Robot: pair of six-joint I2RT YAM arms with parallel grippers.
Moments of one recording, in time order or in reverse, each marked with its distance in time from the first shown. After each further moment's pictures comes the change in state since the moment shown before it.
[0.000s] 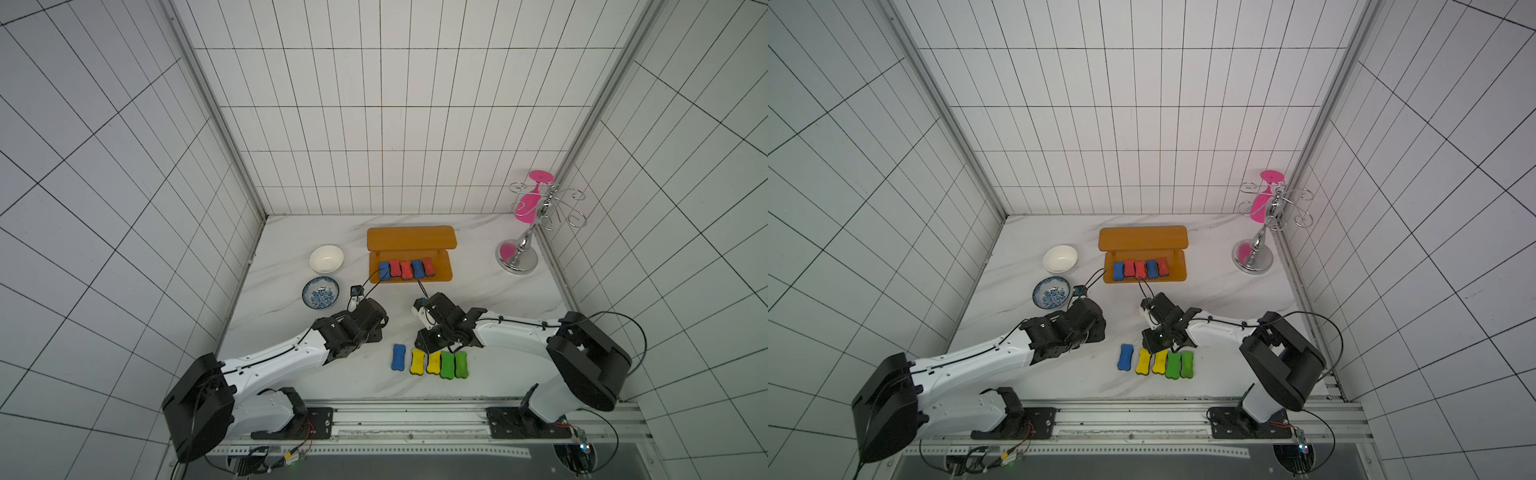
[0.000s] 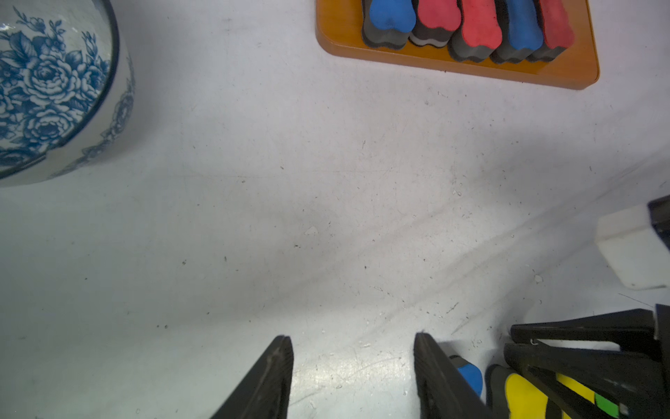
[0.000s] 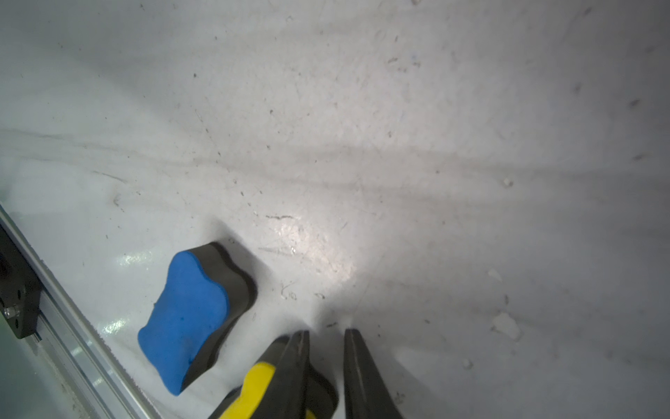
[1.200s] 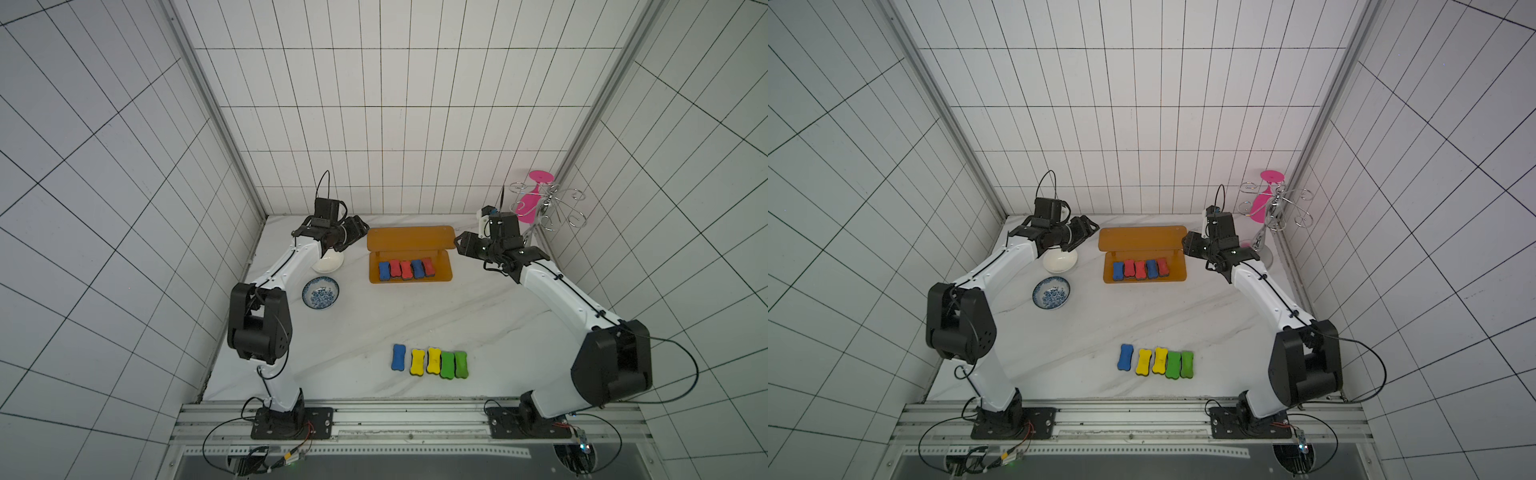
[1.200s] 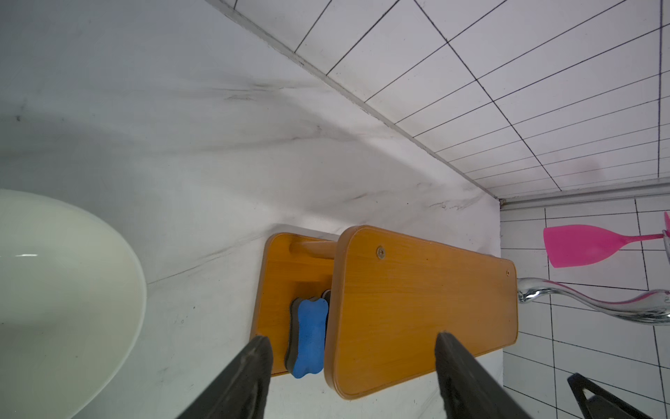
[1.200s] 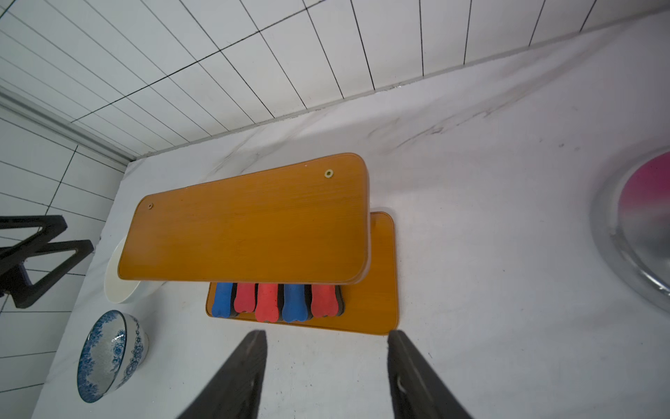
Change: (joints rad) left arm 0.646 0.632 0.854 0.053 0.639 0.135; right arm -0.586 -0.019 0.500 -0.067 0.087 0.010
